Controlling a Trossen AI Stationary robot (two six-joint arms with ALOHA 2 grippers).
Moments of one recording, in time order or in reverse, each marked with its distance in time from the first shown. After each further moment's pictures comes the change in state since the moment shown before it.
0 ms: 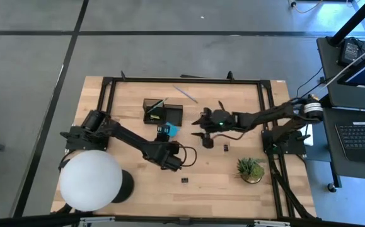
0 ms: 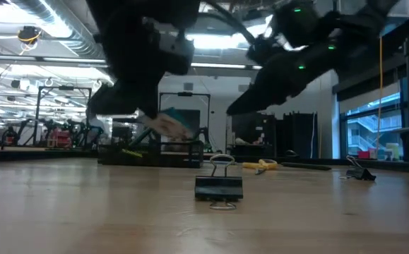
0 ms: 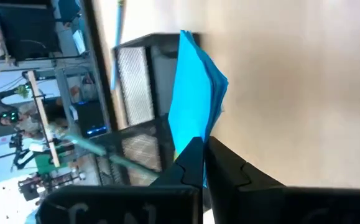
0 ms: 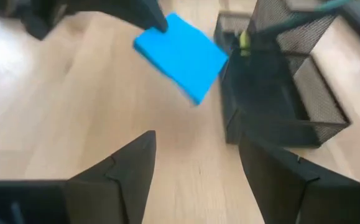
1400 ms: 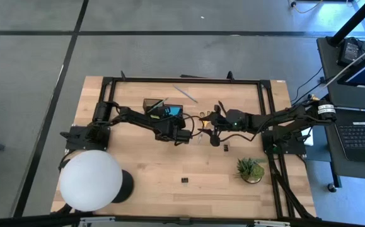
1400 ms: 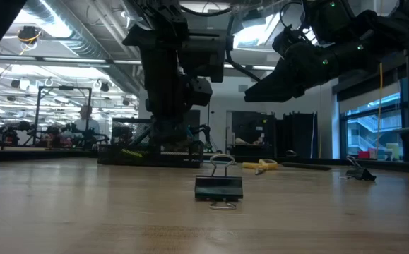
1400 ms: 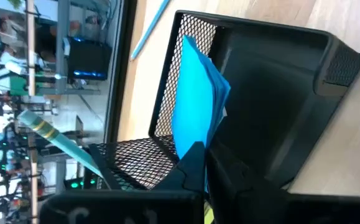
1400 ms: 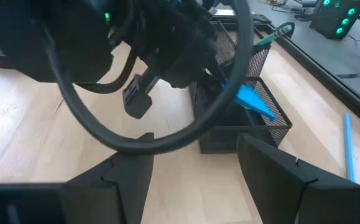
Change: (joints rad) left arm 0.293 0.067 -0.019 0.203 -0.036 -0.085; right arm -0.001 -0.173 -0.197 0.199 0.075 0.049
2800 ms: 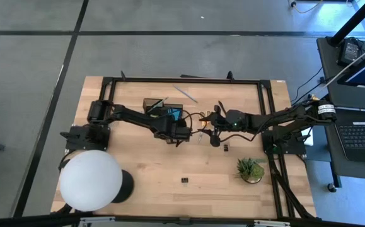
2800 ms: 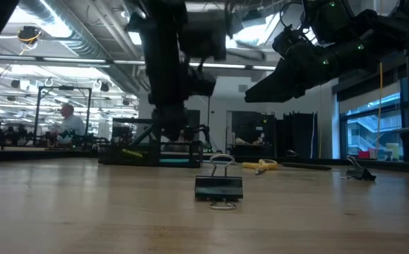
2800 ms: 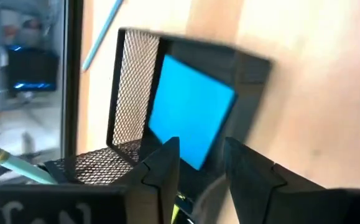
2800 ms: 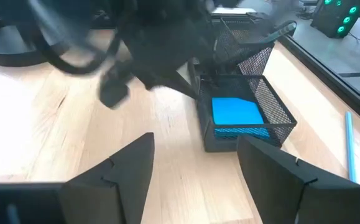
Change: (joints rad) left arm -0.006 -0.066 0.000 0.058 0.202 0.129; right arm -0.001 -0.001 0.002 -0.013 0.002 0.001
